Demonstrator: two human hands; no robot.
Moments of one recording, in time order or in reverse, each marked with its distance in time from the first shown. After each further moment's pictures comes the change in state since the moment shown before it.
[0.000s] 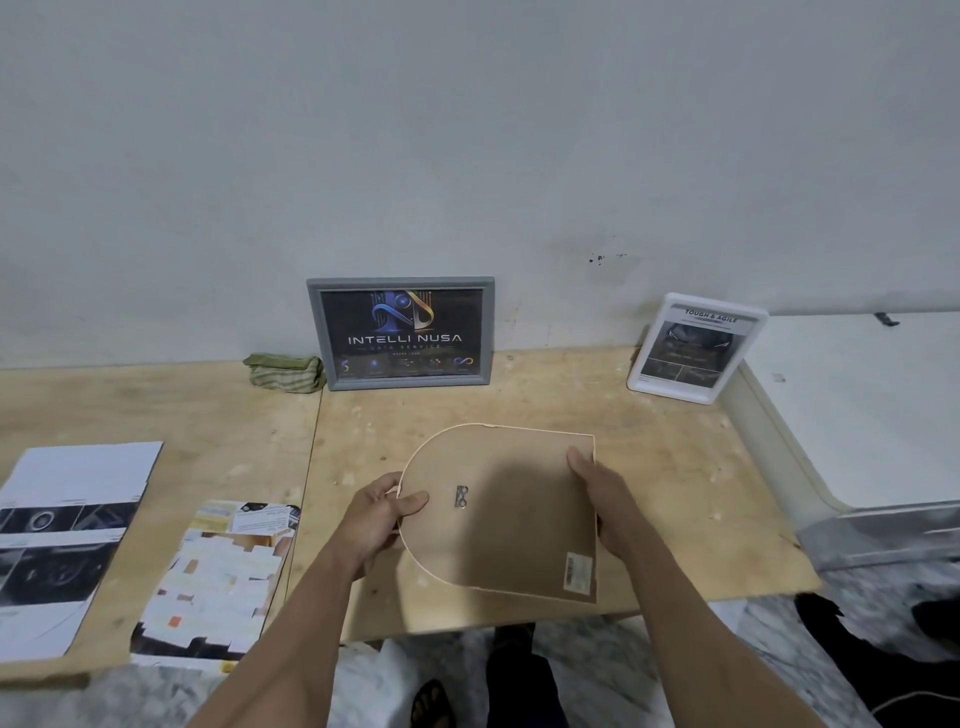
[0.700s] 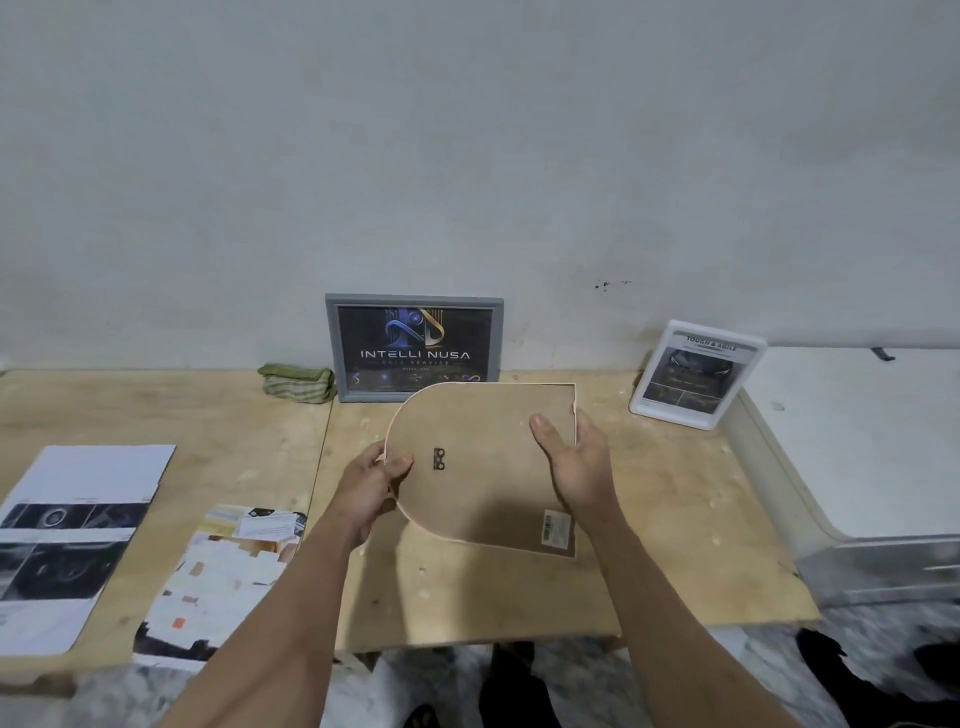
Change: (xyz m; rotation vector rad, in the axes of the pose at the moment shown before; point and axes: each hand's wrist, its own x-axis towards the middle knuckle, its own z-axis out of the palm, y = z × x) left_hand 0.013 0.036 -0.012 -0.042 0.122 0.126; right_hand -0.035 -0.059 0.056 -0.111 0.054 -0.657
